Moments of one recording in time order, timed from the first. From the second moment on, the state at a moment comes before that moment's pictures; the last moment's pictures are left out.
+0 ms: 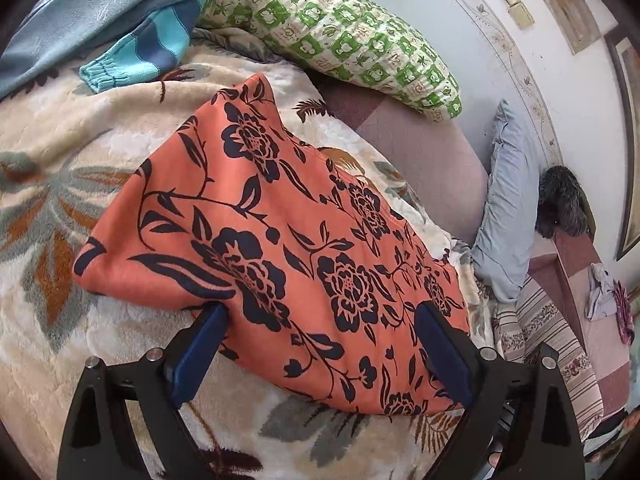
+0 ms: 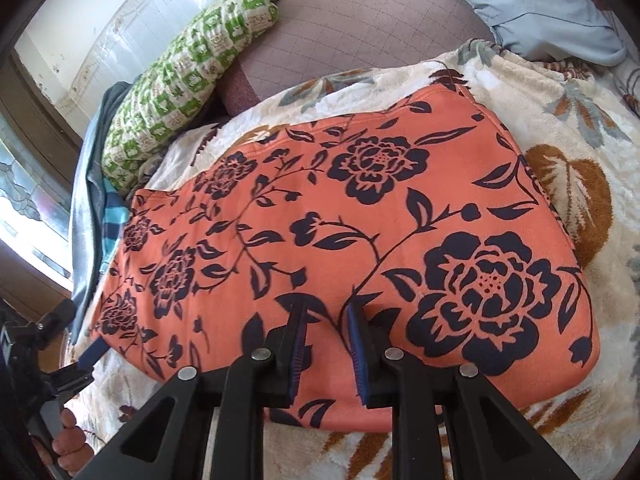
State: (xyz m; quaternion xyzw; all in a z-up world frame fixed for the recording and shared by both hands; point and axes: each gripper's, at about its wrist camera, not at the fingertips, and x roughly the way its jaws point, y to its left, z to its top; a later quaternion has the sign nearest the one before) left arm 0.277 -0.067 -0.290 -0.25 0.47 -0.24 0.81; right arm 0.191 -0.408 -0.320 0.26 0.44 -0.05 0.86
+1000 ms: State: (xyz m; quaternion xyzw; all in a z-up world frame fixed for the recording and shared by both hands) left arm 0.269 -0.006 -0.302 -0.39 0.51 -0.14 0.75; right arm 0.171 -0.436 -0.291 0.29 0.39 -0.01 0.87
